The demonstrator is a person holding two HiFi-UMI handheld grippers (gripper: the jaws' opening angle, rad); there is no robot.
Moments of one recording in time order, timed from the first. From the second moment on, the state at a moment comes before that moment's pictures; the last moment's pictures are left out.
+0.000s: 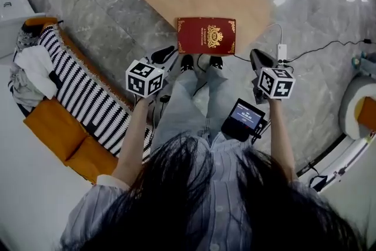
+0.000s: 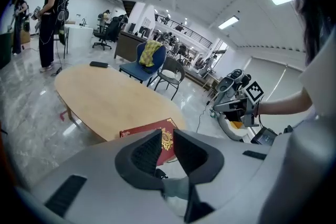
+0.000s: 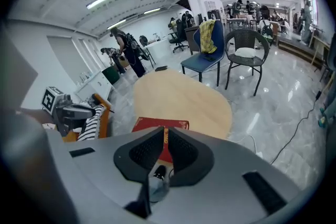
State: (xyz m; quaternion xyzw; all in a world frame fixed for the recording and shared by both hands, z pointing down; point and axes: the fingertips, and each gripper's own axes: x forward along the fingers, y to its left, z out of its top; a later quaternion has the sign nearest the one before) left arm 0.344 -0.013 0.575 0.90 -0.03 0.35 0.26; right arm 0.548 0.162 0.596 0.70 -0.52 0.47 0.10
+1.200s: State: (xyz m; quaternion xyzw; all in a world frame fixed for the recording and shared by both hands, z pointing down) left arm 0.344 -0.037 0.790 0.82 -0.07 0.39 0.42; right arm 0.523 0.148 0.820 0.60 -0.53 0.58 0.14
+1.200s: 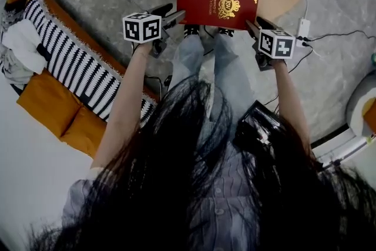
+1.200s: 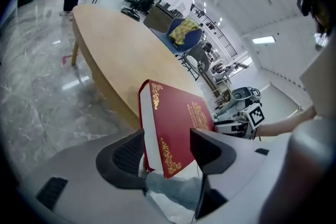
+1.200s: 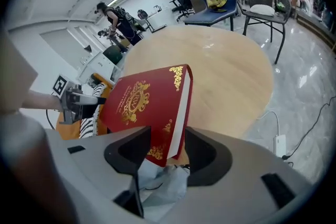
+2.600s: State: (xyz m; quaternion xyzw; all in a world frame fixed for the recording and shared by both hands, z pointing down) left arm 0.351 -0.024 0.719 0.83 -0.15 0.36 0.41; right arm 0.537 0.122 0.719 0.58 -0.60 0.52 0.17
